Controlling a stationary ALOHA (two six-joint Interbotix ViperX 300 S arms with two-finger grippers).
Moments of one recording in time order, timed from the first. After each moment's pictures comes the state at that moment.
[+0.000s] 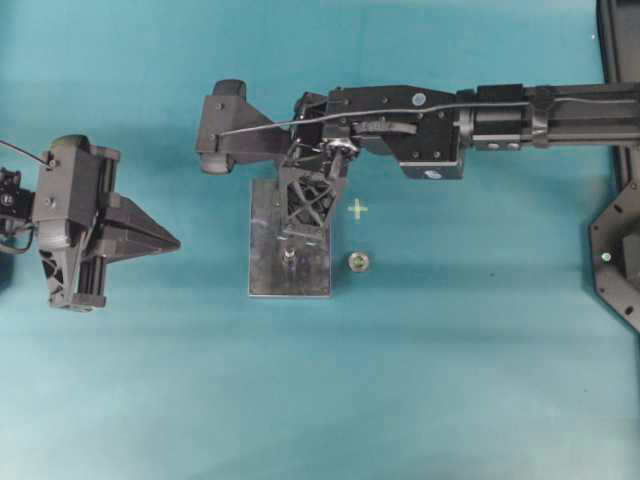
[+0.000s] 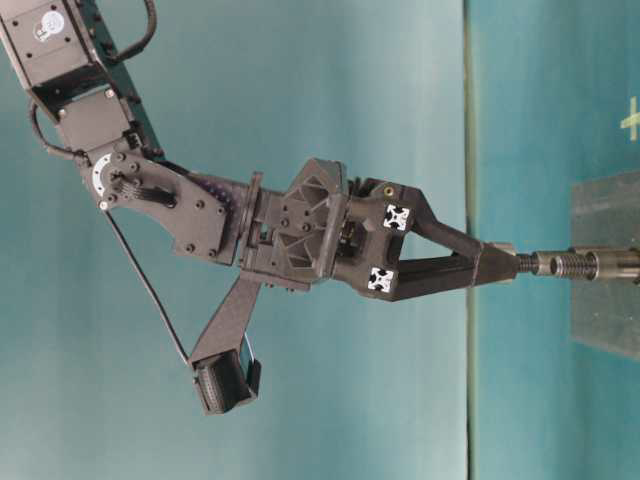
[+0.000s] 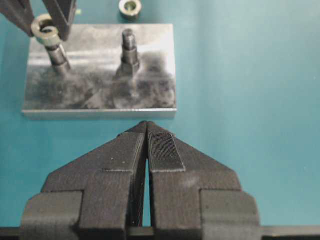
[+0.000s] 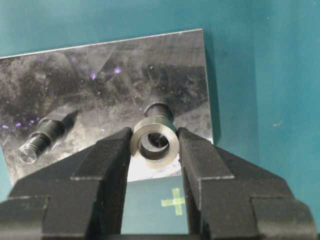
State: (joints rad) left arm -0.05 -0.54 0.98 0.01 0.13 -0.02; right arm -0.13 0.31 0.04 0.02 0.94 -0.01
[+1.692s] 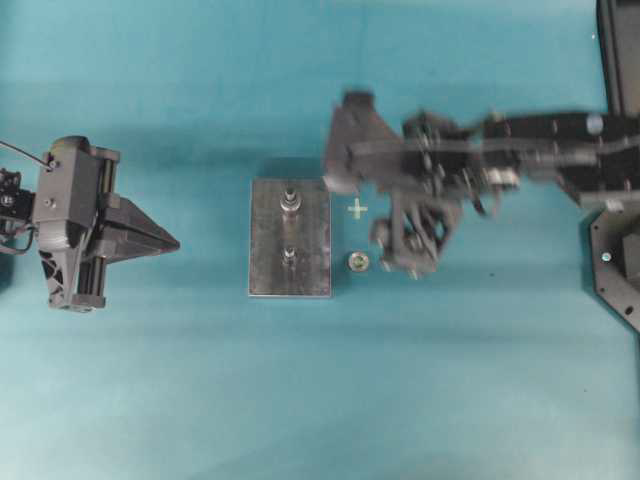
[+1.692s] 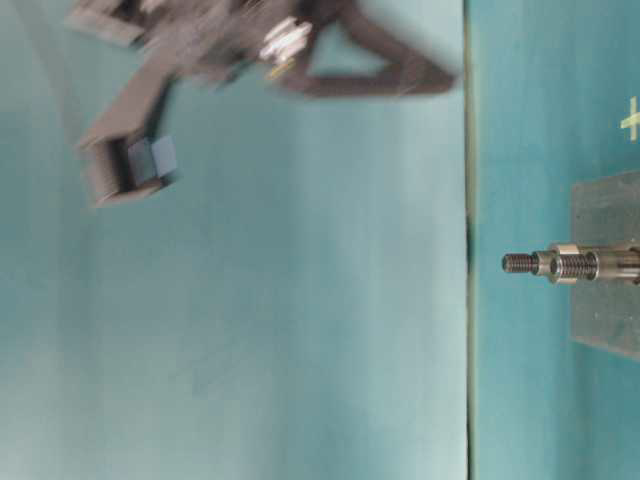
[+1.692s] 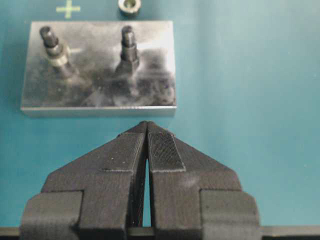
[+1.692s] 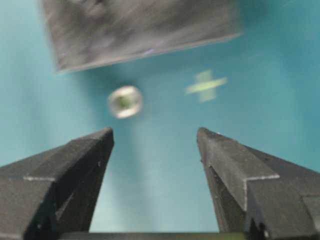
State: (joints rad) left arm -0.05 -0.53 0.98 0.01 0.13 -0.03; right arm -0.03 -0.10 0.53 0.02 0.74 0.18
